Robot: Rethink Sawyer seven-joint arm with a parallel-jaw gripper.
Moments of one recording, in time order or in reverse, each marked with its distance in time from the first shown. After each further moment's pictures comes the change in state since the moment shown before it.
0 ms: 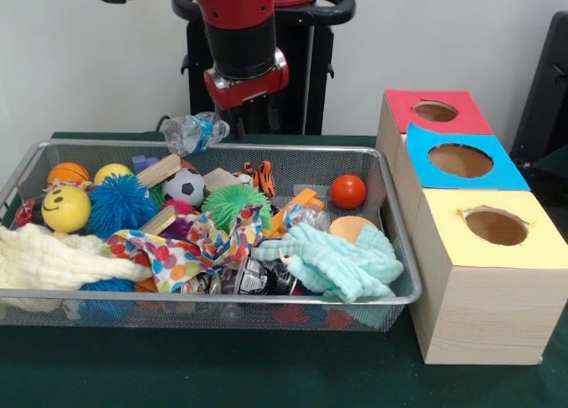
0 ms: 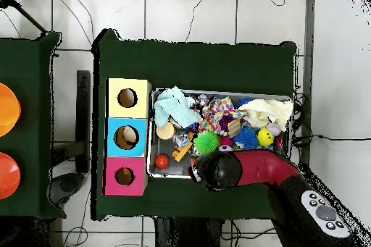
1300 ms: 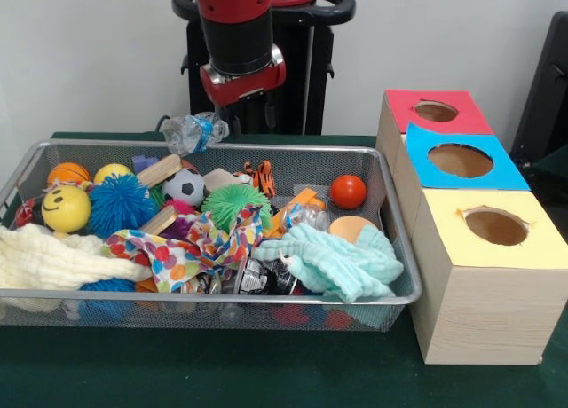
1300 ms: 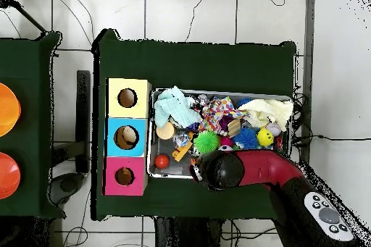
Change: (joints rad) arm -0.005 -0.016 0.000 0.000 0.007 0.000 0.000
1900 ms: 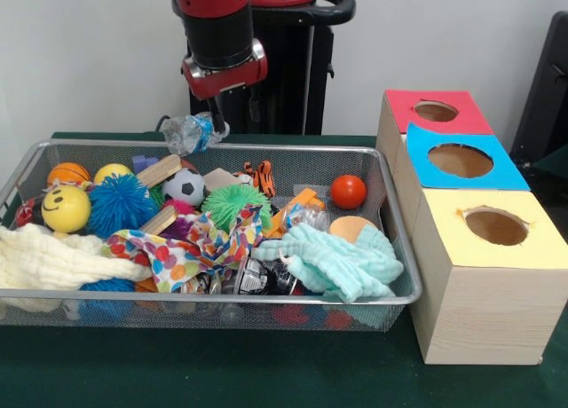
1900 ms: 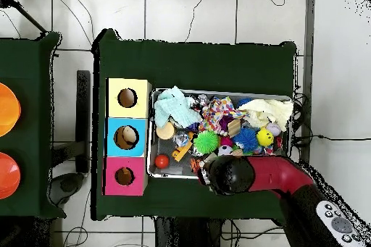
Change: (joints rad) arm -0.059 -0.015 0.000 0.031 0.000 0.000 0.000
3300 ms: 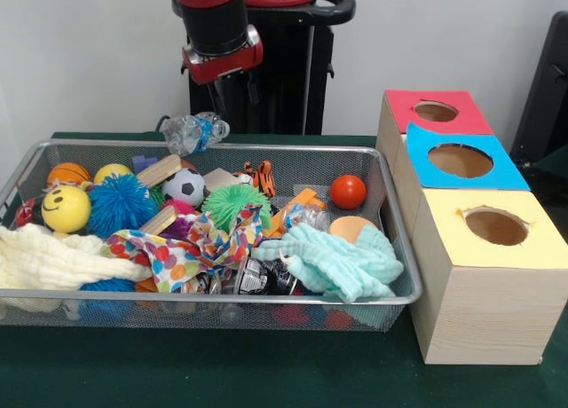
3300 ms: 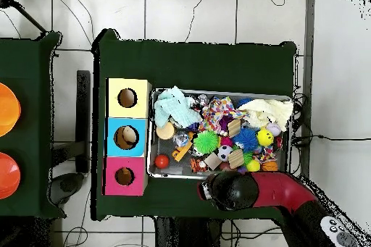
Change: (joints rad) arm -0.043 -0.001 -0.003 0.092 0.000 -0.030 0.000
